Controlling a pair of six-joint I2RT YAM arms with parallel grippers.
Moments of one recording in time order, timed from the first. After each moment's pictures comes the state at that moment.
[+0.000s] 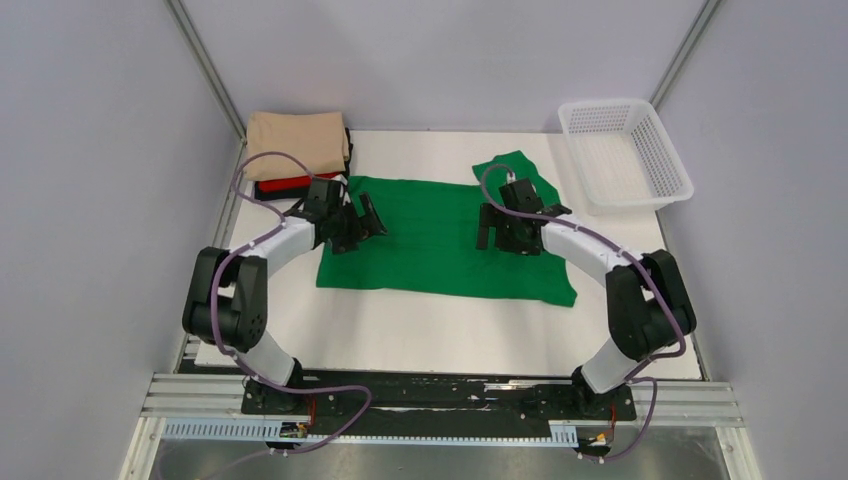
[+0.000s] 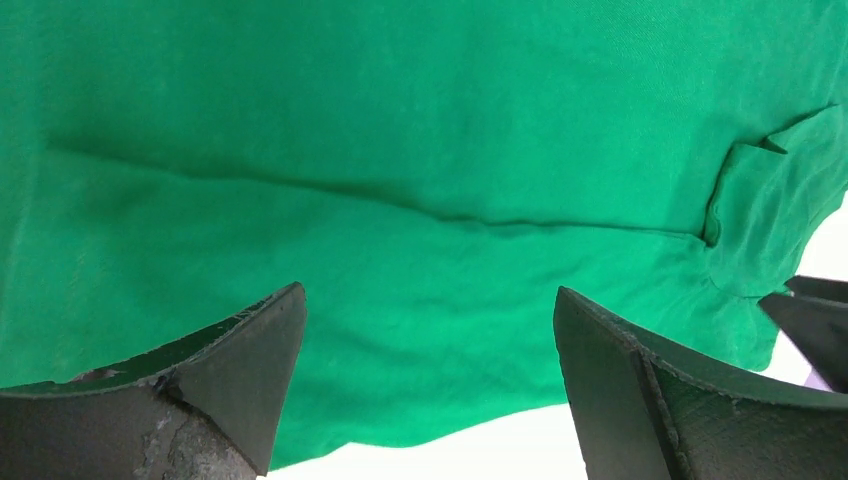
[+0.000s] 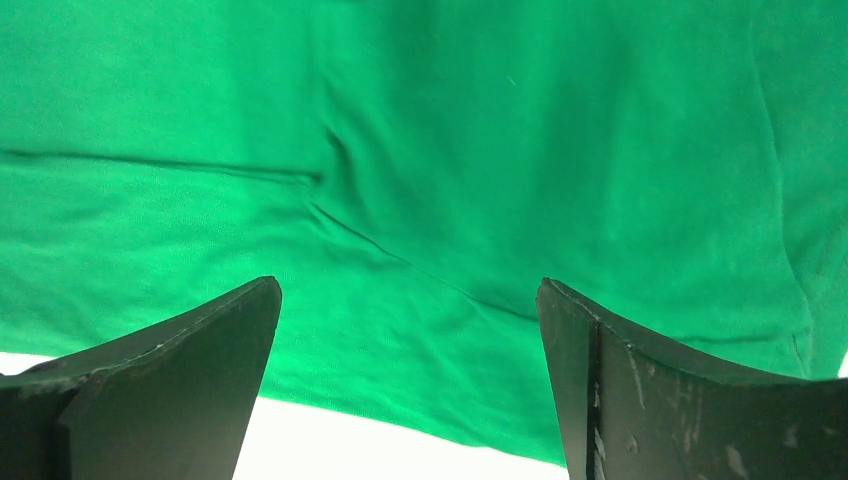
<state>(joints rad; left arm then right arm) -0.23 1.57 0.93 -0.25 0.23 -0.62 0.42 1.65 1.11 -0.45 0.04 0.48</state>
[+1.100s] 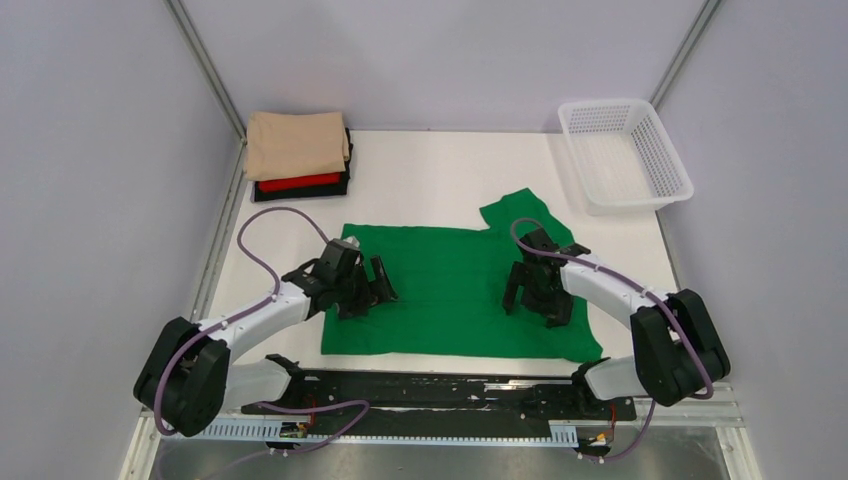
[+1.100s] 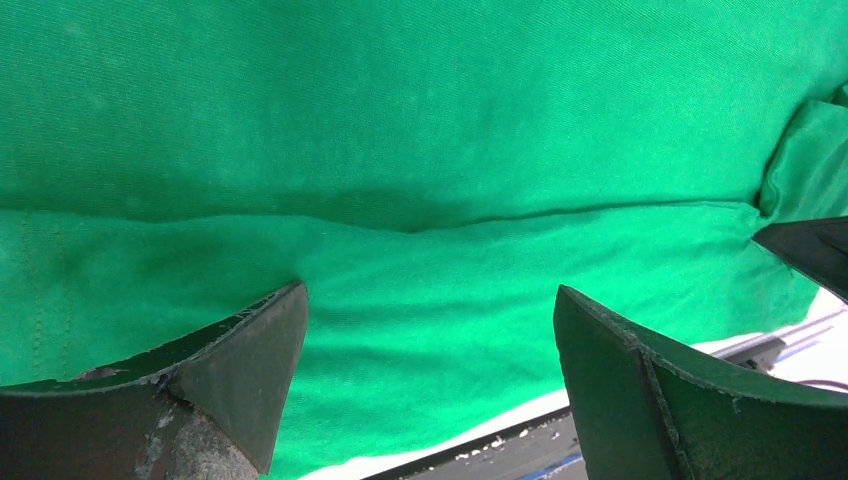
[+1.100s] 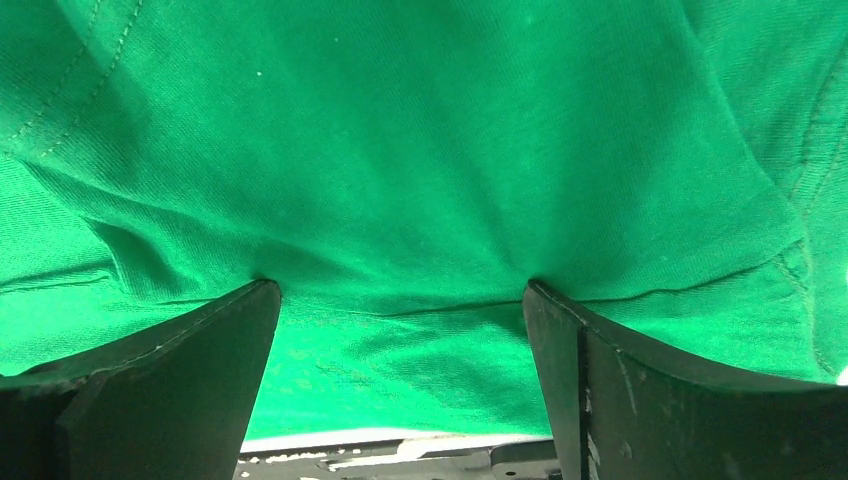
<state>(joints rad) -0.52 1.19 0.53 -0.31 0.15 -0.84 0.42 1.39 0.72 -0.76 0.07 0.74</state>
